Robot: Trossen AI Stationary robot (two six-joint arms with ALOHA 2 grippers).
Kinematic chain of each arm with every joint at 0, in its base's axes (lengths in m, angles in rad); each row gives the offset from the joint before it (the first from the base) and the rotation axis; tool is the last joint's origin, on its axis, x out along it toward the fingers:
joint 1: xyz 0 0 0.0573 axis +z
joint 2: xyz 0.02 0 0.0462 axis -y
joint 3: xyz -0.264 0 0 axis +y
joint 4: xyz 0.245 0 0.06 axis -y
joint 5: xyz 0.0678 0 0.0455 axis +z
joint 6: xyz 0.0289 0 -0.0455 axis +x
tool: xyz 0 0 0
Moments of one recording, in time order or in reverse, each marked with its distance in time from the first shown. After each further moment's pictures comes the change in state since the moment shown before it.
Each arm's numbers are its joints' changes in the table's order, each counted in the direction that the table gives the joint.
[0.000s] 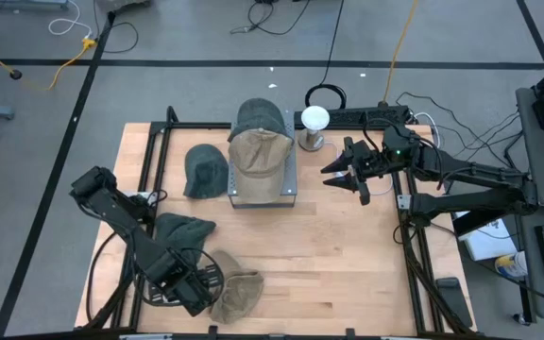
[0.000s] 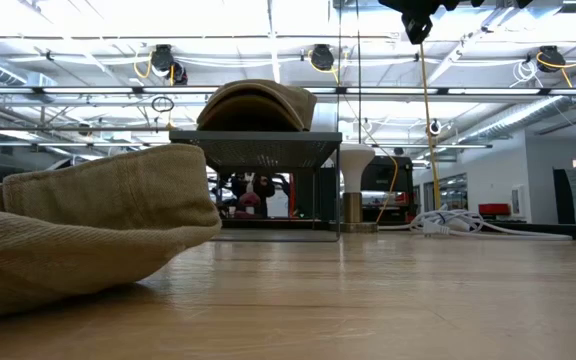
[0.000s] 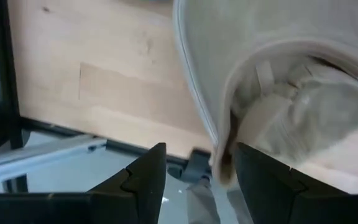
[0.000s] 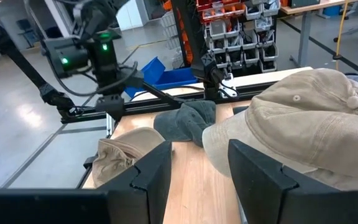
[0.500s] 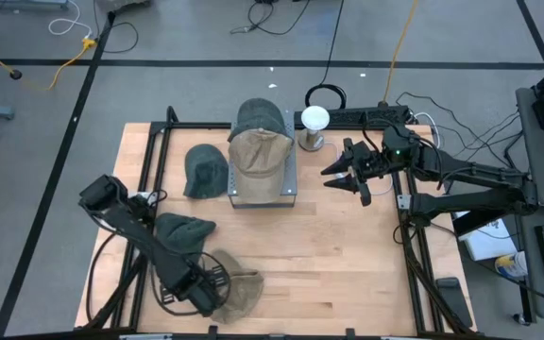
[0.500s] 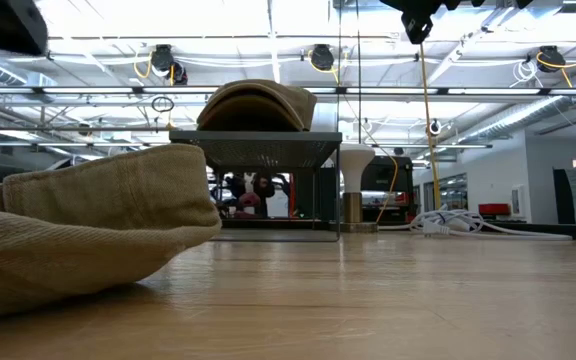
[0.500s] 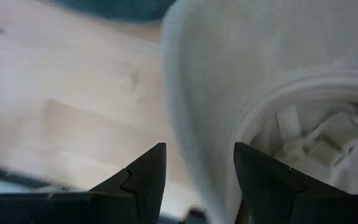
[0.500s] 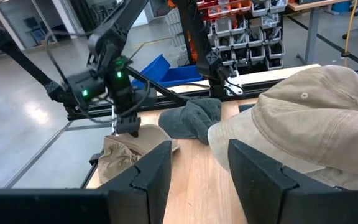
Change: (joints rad) left arm 0.012 -0.107 0.137 0.140 0.019 -0.011; right arm 0.000 0.000 0.000 -0.008 0.024 0.000
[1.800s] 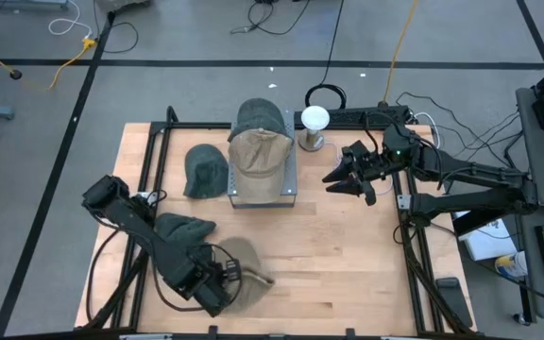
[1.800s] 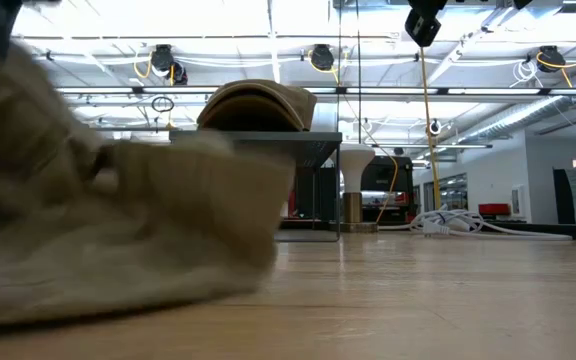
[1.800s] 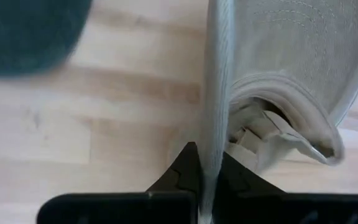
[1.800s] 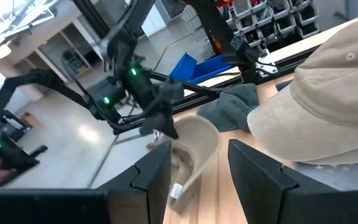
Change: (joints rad) left arm 0.047 -0.025 -0.194 -0.117 0.303 0.200; right arm 0.008 0.000 0.000 0.009 0.099 0.268
